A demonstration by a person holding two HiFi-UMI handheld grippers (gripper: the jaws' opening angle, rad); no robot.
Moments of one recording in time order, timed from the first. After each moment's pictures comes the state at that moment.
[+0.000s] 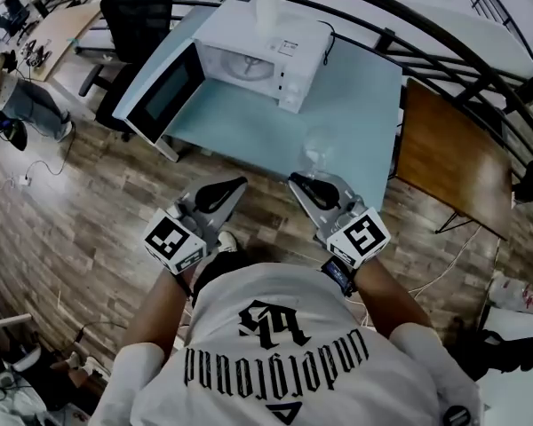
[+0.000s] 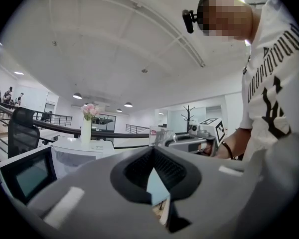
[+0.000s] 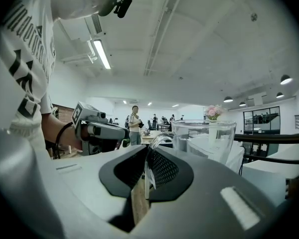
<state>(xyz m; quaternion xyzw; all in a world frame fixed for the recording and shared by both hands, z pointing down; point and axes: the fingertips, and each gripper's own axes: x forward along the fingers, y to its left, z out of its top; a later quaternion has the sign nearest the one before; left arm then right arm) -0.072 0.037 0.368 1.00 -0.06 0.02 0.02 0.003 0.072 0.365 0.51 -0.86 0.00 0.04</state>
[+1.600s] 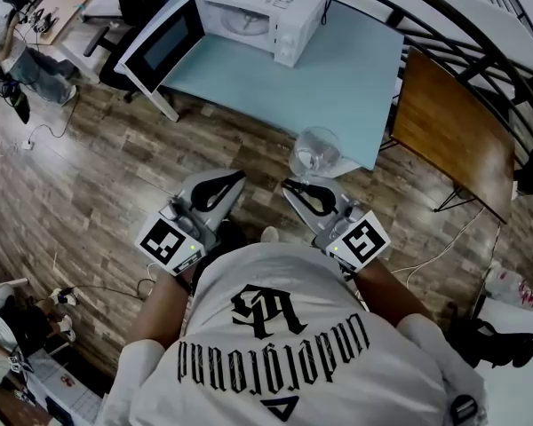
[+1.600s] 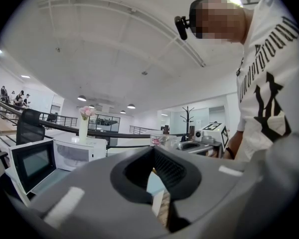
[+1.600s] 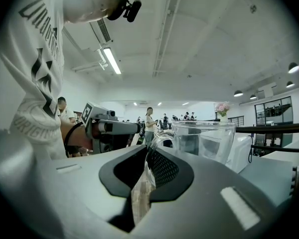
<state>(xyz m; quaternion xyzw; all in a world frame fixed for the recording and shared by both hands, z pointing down) -0.086 0.173 0.365 1.00 -0.09 0.02 0.02 -0.029 0.215 0.380 0.45 -0.89 0.02 0.02</state>
